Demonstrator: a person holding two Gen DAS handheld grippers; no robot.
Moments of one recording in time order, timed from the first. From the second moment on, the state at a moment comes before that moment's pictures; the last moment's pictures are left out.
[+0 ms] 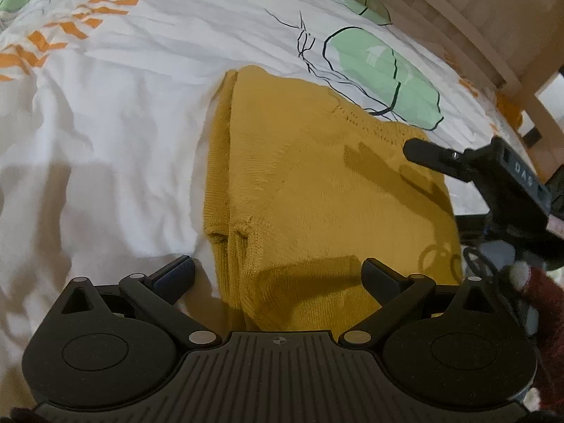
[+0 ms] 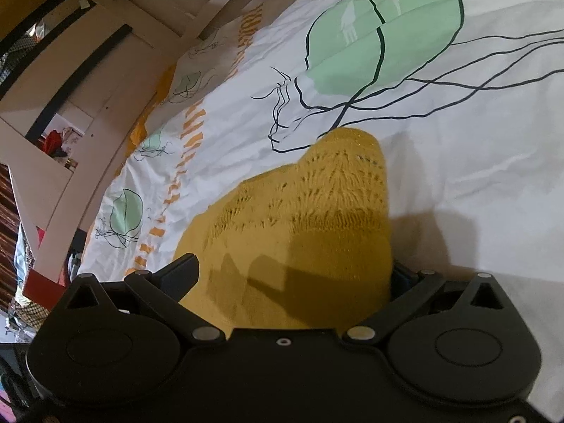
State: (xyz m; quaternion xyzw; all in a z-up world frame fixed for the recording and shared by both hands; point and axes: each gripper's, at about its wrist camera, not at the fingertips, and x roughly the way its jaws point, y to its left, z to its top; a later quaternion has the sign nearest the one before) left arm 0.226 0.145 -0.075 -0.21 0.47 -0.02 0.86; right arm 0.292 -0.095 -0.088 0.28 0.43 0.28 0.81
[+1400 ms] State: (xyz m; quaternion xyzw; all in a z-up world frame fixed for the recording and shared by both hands) left arm 0.100 0.100 -0.080 -0.27 0.49 -0.11 0.82; right arm 0.141 -0.168 -0.050 0.19 0.48 0.18 0.84
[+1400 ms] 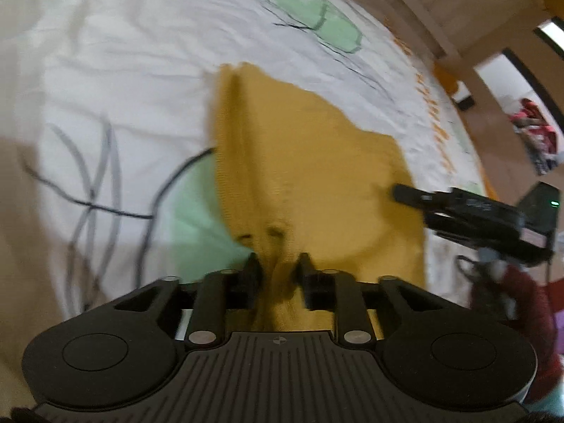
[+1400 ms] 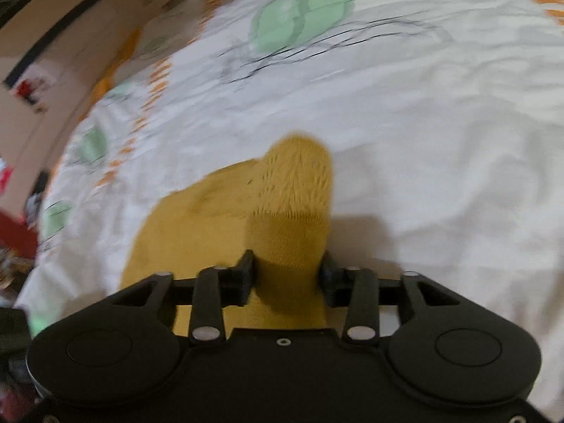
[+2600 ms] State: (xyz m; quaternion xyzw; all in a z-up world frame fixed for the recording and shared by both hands) left arm 0.120 0.067 -0.051 -0.09 0.42 -0.01 0.90; right arm 0.108 -0.136 -0.043 0.10 0.37 0.16 0.91
